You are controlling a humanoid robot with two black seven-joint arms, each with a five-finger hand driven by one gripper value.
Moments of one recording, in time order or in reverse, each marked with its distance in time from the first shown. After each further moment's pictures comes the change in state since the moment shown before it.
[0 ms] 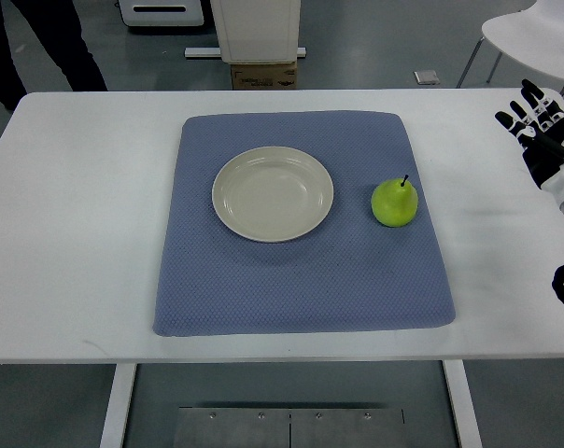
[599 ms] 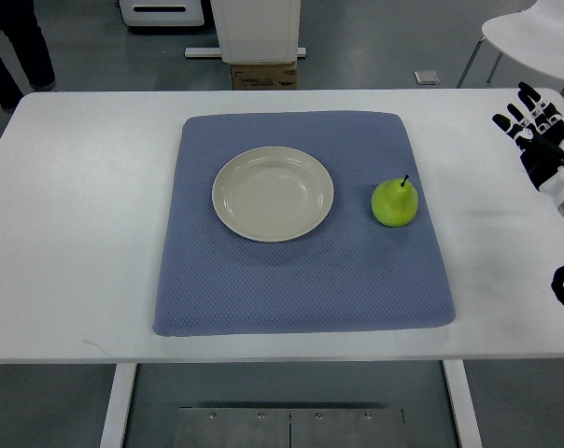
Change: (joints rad) left arm 0.024 0.000 0.000 0.000 0.002 0.001 -0.005; right arm 0.000 0.000 -0.005 0.001 -0.001 0.009 -0.011
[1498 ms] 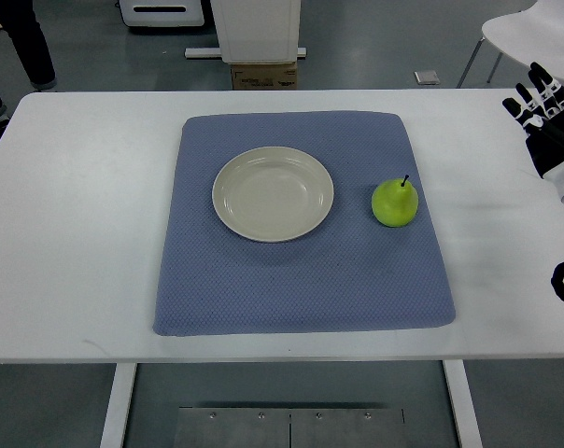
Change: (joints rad) left arm 0.000 0.000 0.000 0.000 0.000 0.000 0.000; right arm 0.020 0.010 -0.009 -0.024 -0.011 0.072 0.085
